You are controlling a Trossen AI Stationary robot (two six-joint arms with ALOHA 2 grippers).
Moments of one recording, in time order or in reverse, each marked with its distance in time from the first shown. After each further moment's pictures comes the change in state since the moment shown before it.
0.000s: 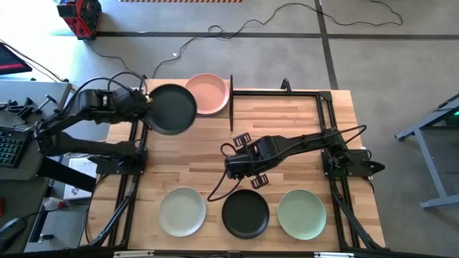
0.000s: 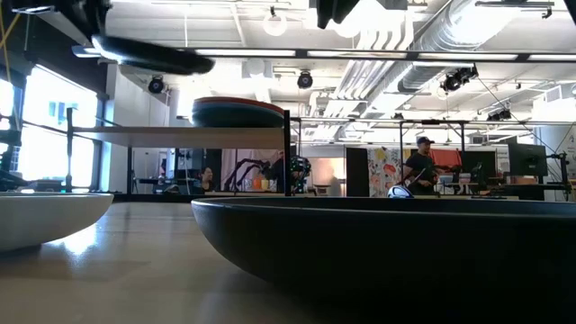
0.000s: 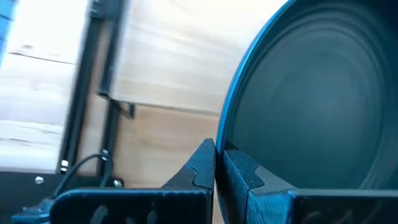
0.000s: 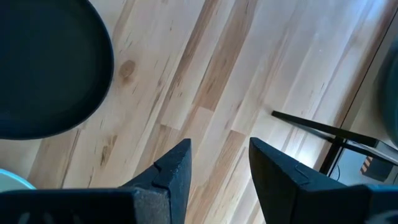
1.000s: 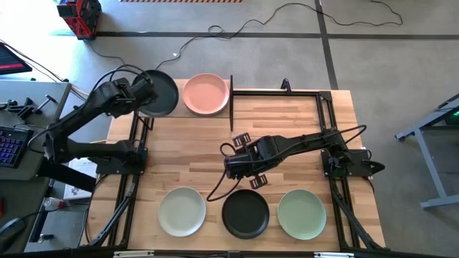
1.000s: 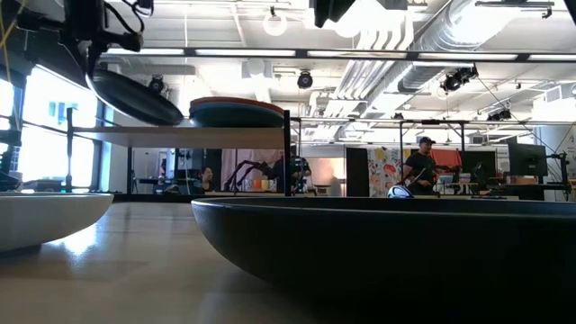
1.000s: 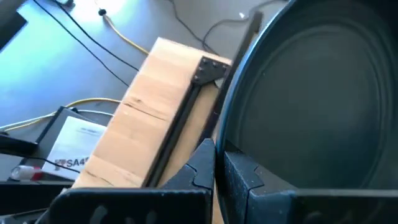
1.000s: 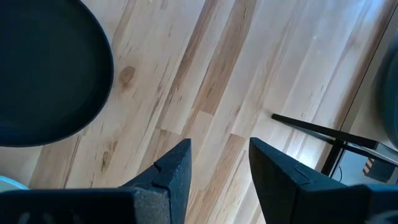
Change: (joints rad) left arm 0.335 0.114 -0.108 0.023 -0.243 0.093; right arm 0.000 0.000 0.000 0.016 0.000 0.011
